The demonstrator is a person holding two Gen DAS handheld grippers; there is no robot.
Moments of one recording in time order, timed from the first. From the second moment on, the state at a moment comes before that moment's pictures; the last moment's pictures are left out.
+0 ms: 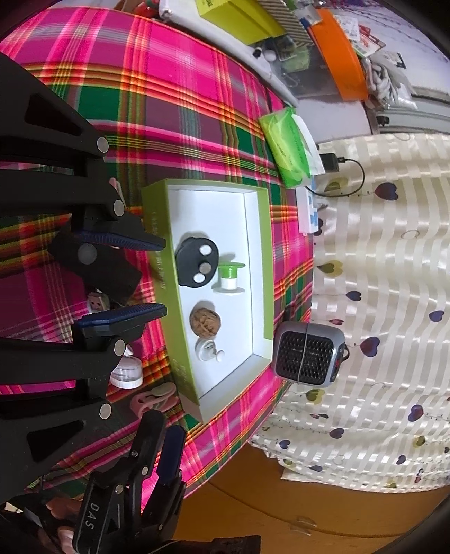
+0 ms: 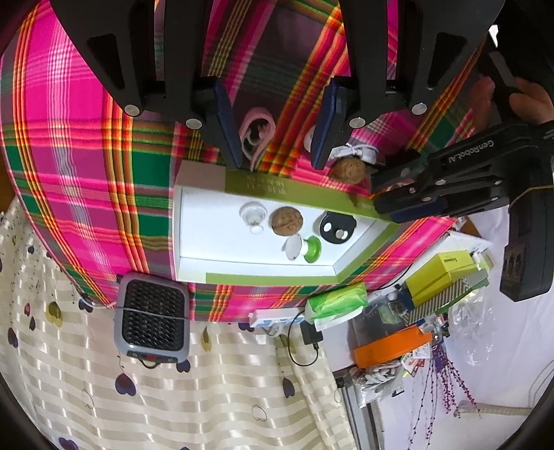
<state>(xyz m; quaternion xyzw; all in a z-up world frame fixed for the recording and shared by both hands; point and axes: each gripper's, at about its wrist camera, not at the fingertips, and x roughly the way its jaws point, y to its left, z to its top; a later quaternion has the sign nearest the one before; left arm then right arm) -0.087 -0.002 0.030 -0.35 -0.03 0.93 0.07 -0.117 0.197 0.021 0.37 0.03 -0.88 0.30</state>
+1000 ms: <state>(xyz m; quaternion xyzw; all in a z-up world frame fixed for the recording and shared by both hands) -0.074 -0.015 0.025 -0.35 -0.04 0.93 0.06 -0.125 0.198 0.006 0.40 0.03 -0.87 0.29</state>
